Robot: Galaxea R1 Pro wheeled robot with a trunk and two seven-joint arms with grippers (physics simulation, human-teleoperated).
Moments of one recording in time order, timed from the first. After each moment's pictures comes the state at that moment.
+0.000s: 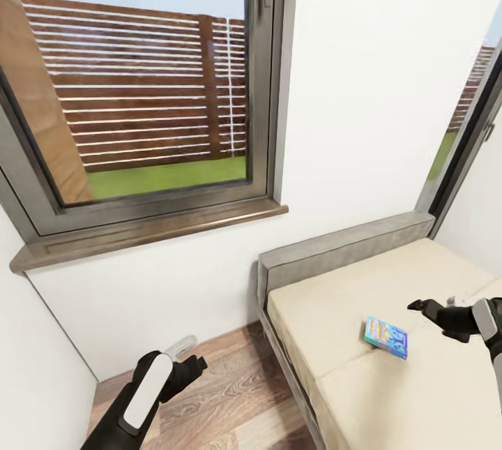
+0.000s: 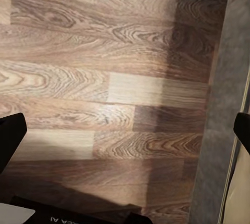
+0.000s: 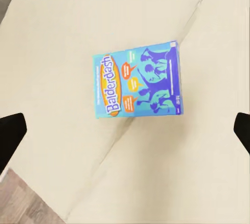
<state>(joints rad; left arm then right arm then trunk) -0.38 -0.05 -0.12 -1.03 0.93 0.68 0.64 -0.81 -0.41 -0.58 -0.59 -0.11 0.92 0.18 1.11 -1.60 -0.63</state>
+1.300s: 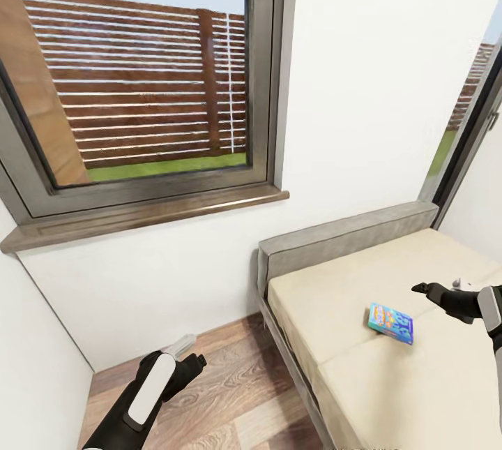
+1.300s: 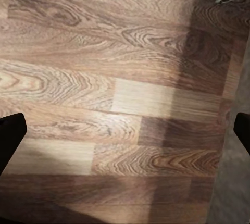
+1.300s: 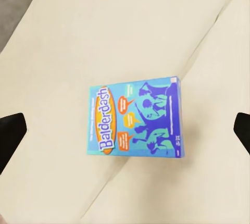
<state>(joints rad) -0.40 -0.06 -0.11 -0.97 0.93 0.60 0.64 -0.82 -0.40 -0.57 -0.71 -0.11 0.89 0.20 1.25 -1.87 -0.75</state>
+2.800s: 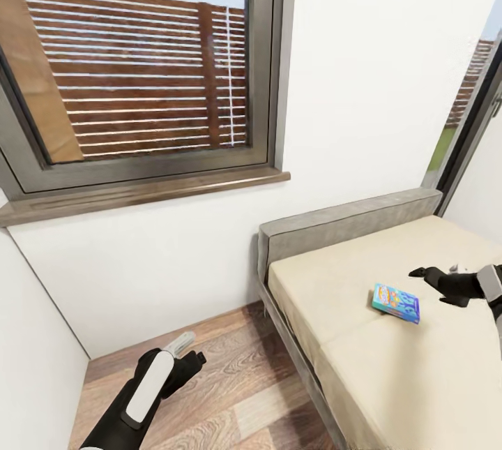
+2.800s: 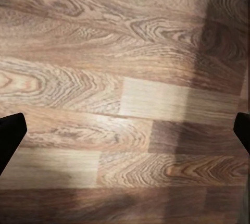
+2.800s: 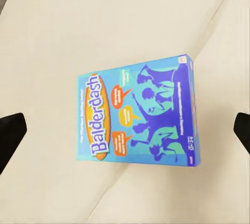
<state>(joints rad) -0.40 -0.05 -0.11 -1.00 0.94 0.62 0.64 -1.01 -0.45 -0.57 -0.48 -0.10 0.92 0.18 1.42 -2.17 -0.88</state>
